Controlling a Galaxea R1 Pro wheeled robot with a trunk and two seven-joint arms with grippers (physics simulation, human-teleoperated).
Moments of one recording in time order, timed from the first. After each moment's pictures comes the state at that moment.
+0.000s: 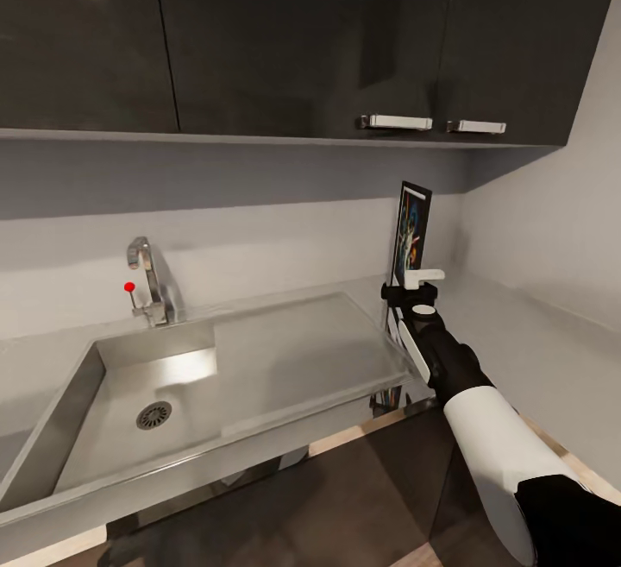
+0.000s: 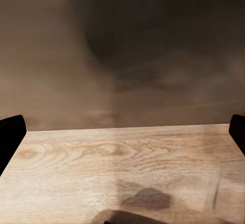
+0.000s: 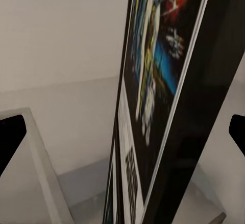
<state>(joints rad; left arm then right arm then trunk) 0.02 0.03 0.28 -0.46 0.10 -0.29 -0.07 -0.94 0.02 0.14 -0.83 -0.01 0.31 -0.28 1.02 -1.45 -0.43</state>
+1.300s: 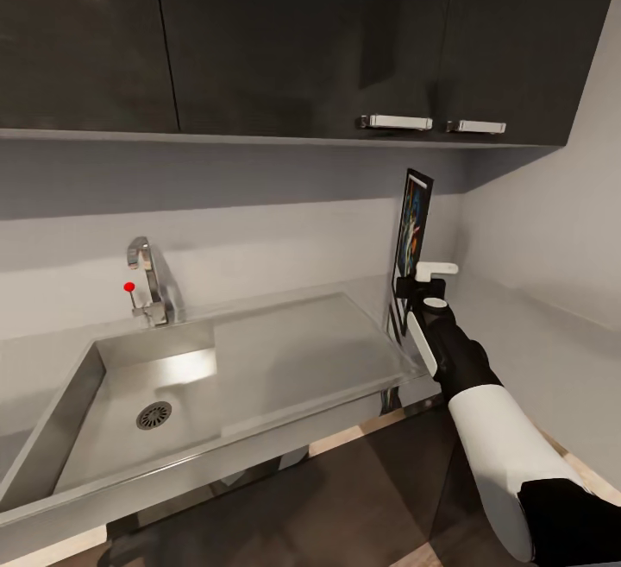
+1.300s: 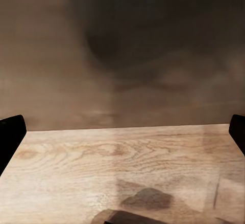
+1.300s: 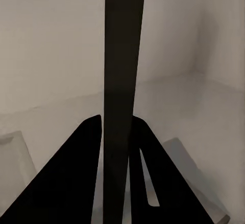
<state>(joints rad) 0.02 0.03 0.28 -0.46 0.10 -0.29 -0.07 -0.94 0.02 0.06 -0.90 -0.01 0.32 -0.28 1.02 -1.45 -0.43</state>
